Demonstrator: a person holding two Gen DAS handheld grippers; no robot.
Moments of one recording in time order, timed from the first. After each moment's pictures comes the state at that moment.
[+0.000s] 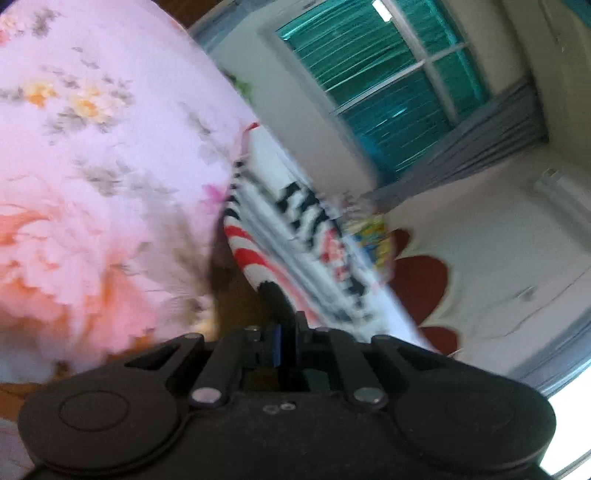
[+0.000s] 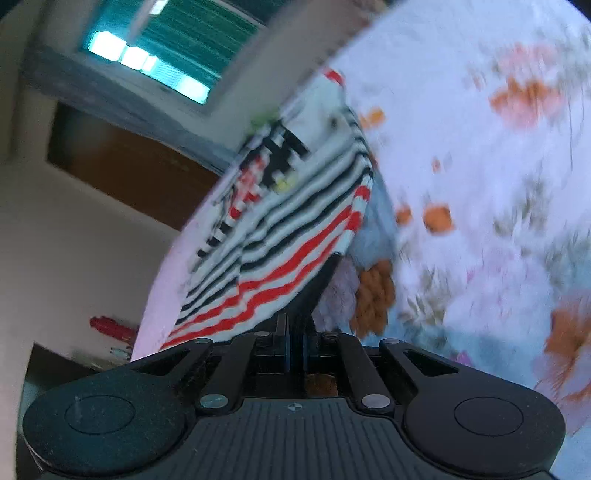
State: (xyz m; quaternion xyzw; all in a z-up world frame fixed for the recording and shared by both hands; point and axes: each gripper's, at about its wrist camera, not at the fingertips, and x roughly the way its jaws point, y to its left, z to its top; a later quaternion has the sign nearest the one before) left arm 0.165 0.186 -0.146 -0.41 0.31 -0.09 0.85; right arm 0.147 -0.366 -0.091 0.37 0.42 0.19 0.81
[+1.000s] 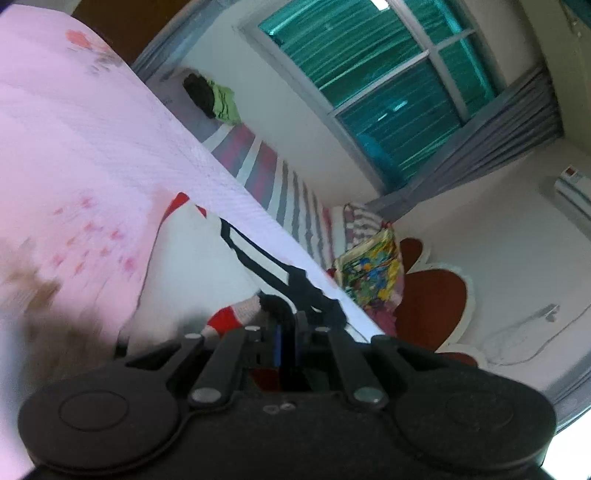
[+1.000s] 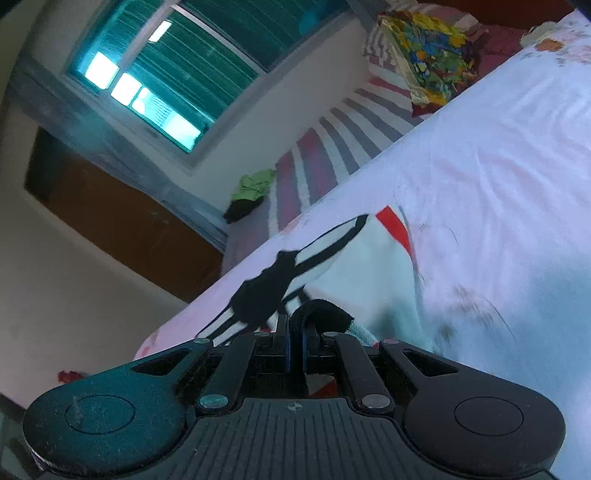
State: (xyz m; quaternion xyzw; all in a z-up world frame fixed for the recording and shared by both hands) left arm 0.451 0.188 -0.109 -0.39 0.30 -0.11 0.86; right arm 0.441 -0.350 -0.023 0.38 0.36 0.14 0.84
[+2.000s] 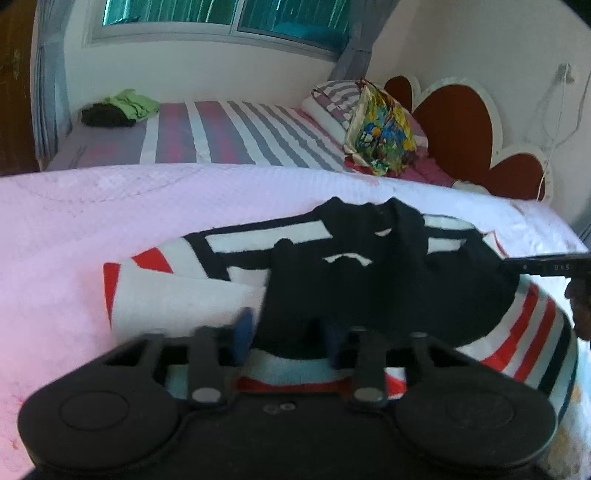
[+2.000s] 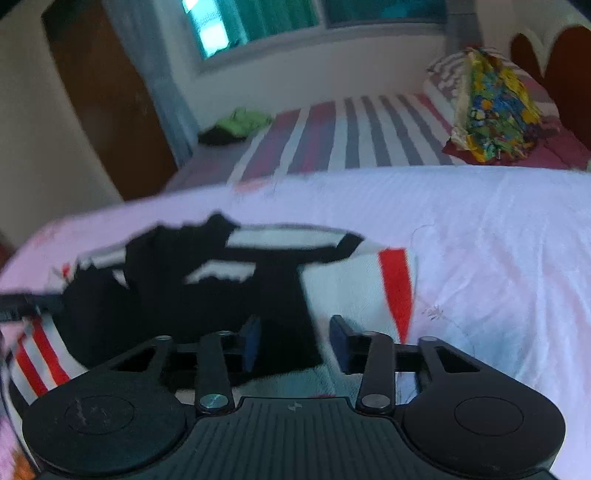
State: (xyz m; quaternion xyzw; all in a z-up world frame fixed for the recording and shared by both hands) left arm 0.548 0.136 -0.135 -0.04 0.38 -0.19 0.90; right arm 0.530 -0.280 -0.096 0.06 0.40 0.16 0.90
